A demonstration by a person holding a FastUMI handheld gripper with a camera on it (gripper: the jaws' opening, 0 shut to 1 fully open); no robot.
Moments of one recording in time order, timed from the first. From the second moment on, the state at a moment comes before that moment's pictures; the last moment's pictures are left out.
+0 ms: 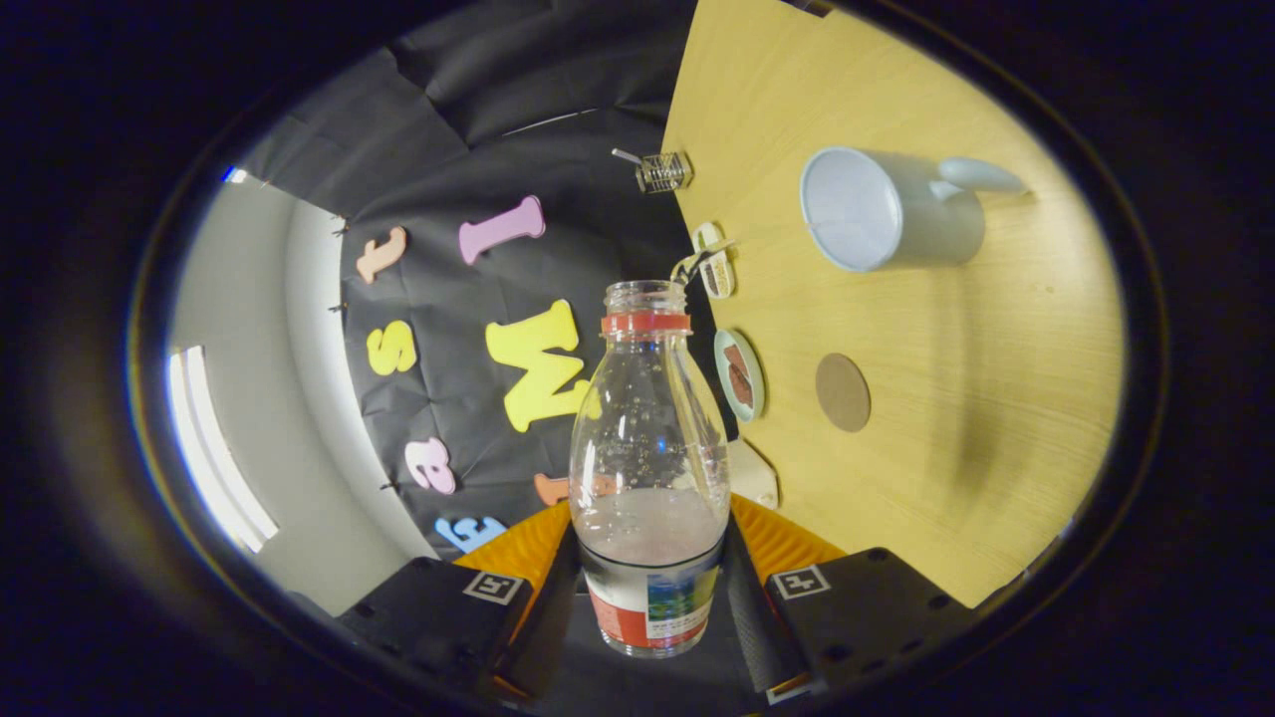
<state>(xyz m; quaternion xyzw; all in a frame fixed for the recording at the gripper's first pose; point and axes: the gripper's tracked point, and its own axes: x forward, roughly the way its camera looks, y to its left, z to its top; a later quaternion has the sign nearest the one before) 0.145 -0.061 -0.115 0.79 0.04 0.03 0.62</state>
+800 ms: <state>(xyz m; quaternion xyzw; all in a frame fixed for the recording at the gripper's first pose) 0.148 -0.060 -0.100 0.81 0.04 0.04 0.58</state>
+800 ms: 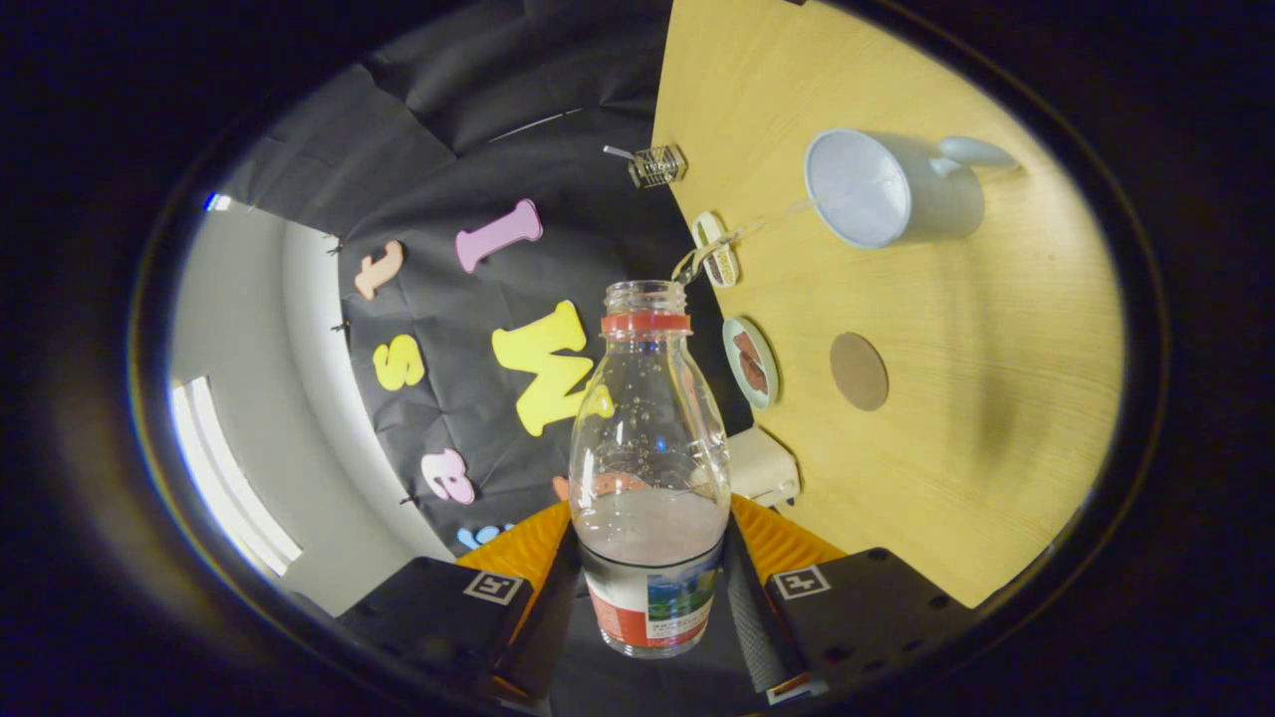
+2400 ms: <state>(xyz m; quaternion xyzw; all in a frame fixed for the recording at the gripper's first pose) 0.151 -0.083 -0.087 0.87 0.04 0.03 0.49</state>
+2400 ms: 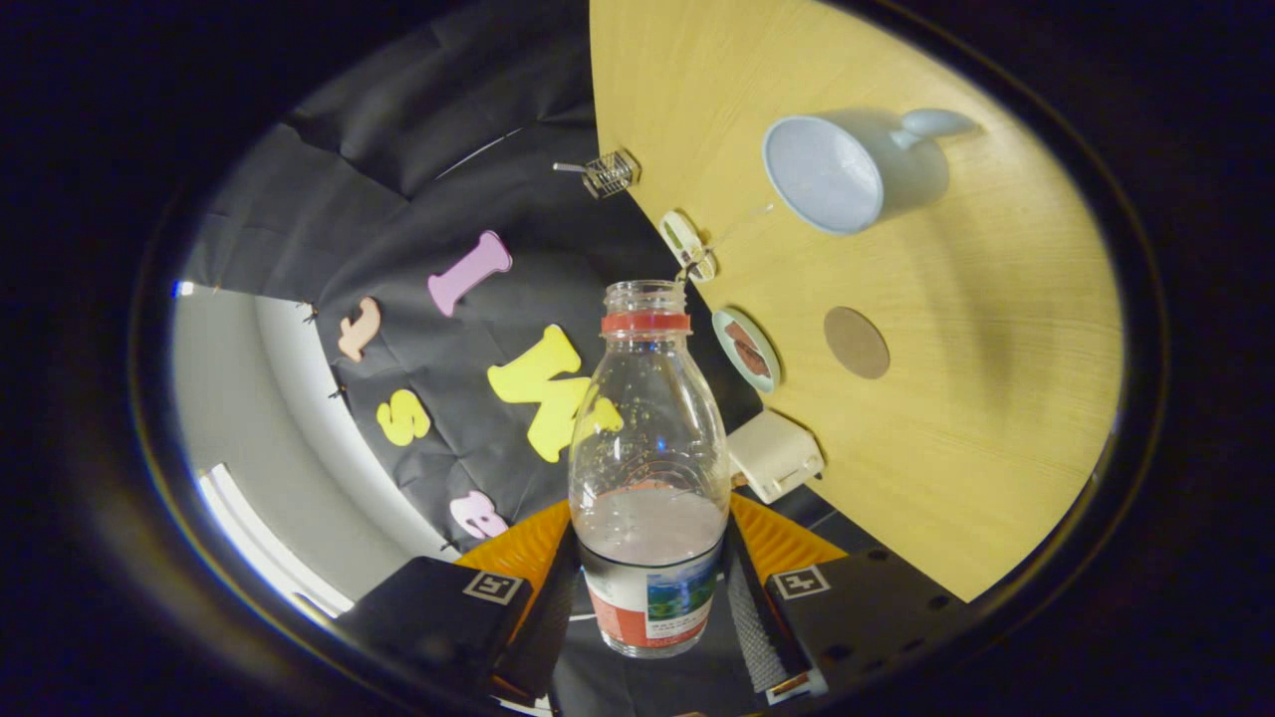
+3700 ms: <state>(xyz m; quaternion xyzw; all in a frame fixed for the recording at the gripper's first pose) 0.154 -0.091 -0.087 0.86 0.03 0.03 0.51</state>
